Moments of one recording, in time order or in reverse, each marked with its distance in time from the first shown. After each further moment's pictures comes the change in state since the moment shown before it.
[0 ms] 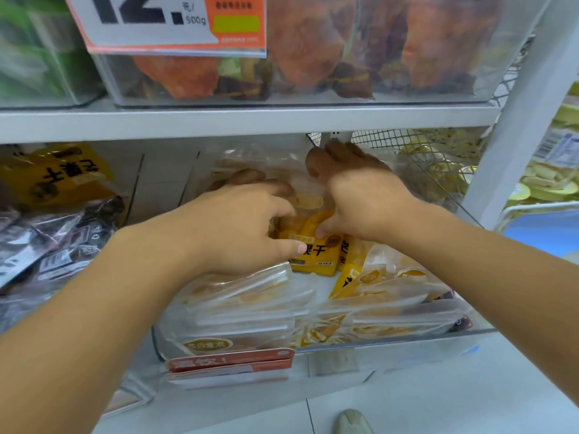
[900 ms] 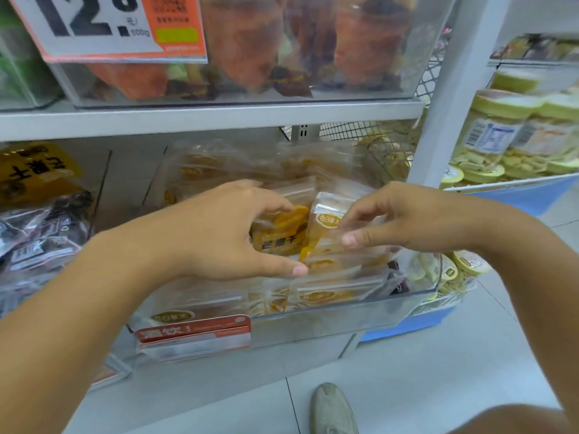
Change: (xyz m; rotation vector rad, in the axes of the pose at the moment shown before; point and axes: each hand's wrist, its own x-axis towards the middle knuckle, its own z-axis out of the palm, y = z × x) left_hand -0.019 0.039 -0.006 -0.115 -0.036 0.102; right_hand -0.101 0.055 -0.048 0.795 -0.484 0.138
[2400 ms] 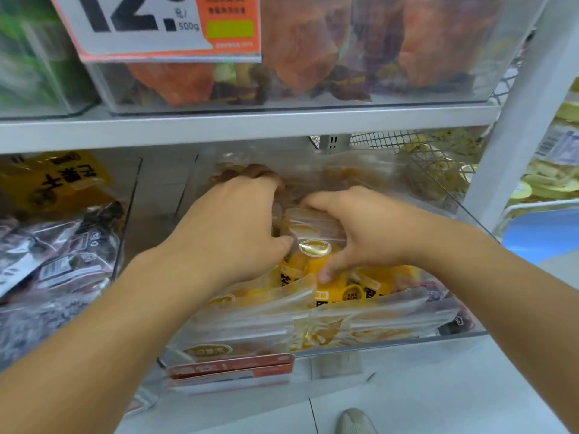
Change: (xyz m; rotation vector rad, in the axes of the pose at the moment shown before) left_hand 0.012 -0.028 0.009 0.096 0.337 -0.264; right_hand 0.092 -0.033 0.035 -0.497 0.165 -0.214
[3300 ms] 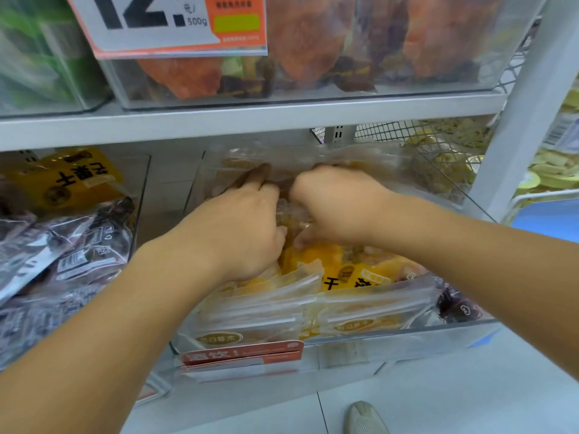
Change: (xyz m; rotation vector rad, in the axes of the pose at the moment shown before) left_hand -0.003 -0.005 0.002 0.082 -0.201 -0.049; right_hand 0.029 -0.037 -0.007 -0.257 0.080 0.038
